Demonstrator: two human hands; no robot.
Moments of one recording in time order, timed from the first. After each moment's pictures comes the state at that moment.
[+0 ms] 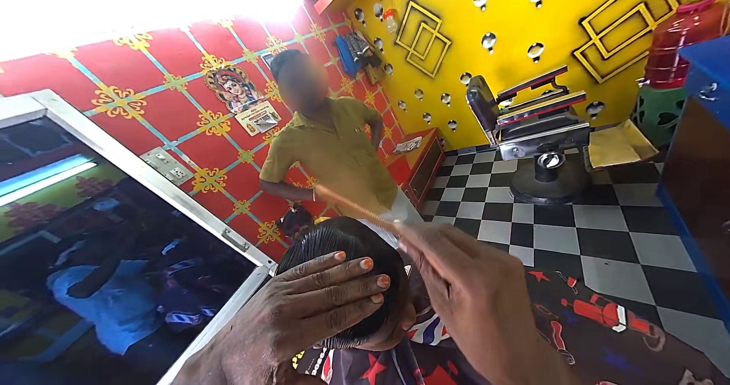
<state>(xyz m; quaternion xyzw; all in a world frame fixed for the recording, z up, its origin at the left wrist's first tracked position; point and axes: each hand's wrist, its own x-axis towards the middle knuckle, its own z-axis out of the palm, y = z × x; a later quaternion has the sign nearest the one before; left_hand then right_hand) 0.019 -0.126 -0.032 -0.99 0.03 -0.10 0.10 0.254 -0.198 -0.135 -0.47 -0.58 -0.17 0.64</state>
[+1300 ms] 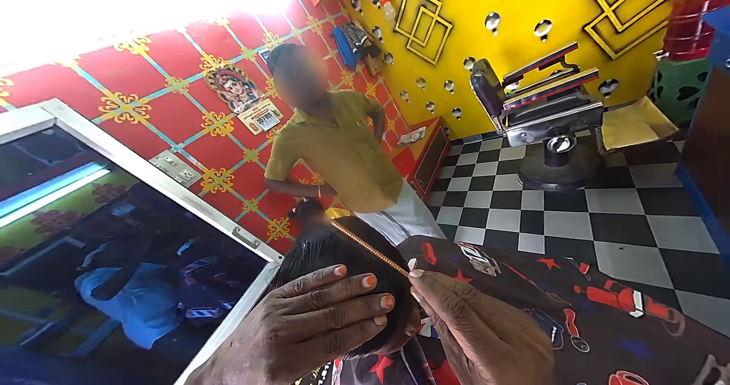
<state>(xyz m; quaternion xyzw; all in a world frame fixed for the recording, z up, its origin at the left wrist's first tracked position) 0.009 -0.133 -0.039 -0.99 0.05 -0.09 0.11 0.237 -0.214 -0.195 -0.46 -0.57 -0.13 0.67</state>
